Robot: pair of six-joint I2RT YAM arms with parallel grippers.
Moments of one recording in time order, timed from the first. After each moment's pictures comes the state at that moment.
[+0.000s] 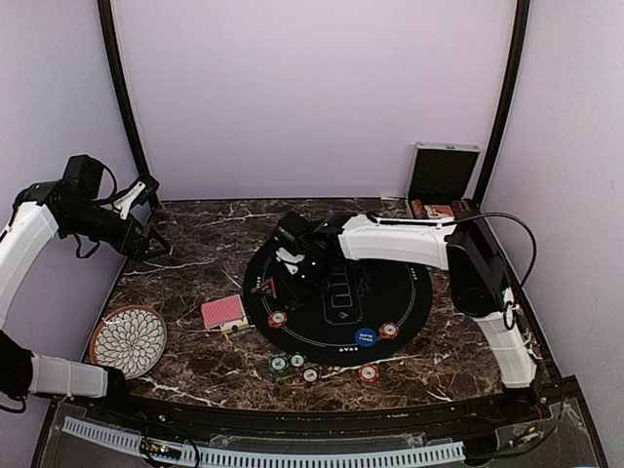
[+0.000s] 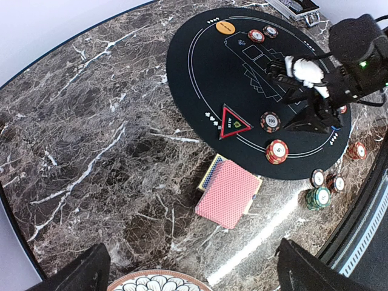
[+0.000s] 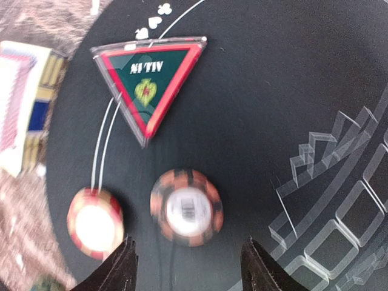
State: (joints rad) left arm 0.02 1.14 1.24 -1.08 0.51 0.45; right arm 0.99 2.31 1.97 -0.85 0.02 0.23
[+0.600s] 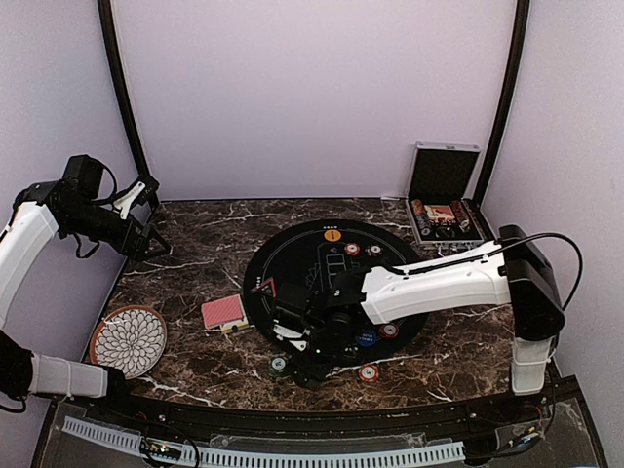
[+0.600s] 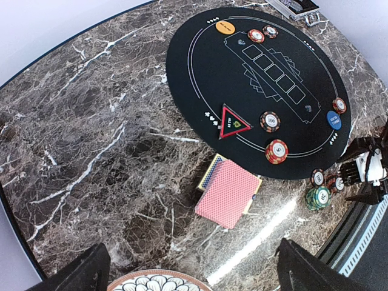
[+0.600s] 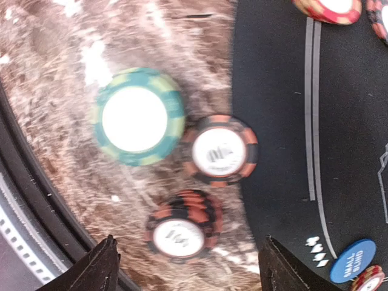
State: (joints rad) left arm 0.02 1.14 1.24 -1.08 0.51 0.45; right arm 1.28 1.98 1.48 -0.83 -0.01 0.26
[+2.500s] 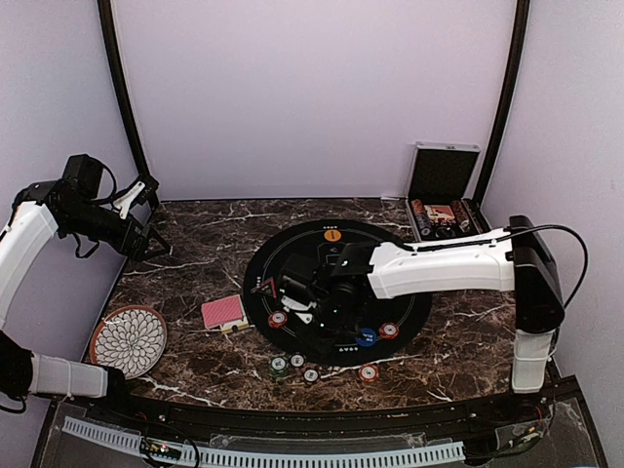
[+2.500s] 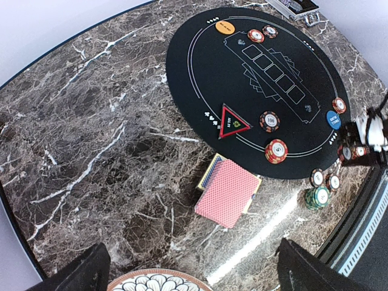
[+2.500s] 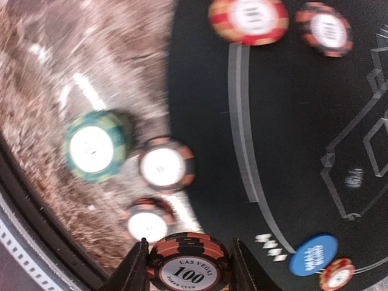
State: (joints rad) left arm 0.02 1.14 1.24 -1.09 0.51 0.45; right arm 1.23 1.98 1.56 -0.90 0.05 0.26
